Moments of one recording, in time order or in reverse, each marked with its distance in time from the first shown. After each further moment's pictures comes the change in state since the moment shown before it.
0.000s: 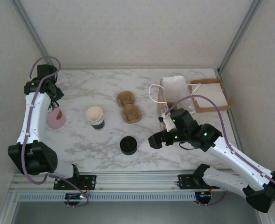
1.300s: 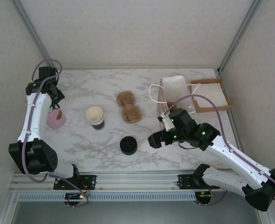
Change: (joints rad) left arm 0.006 0.006 -0.040 0.015 0.006 0.014; right arm 0.000 0.019 0.000 0.002 0.026 -0.002
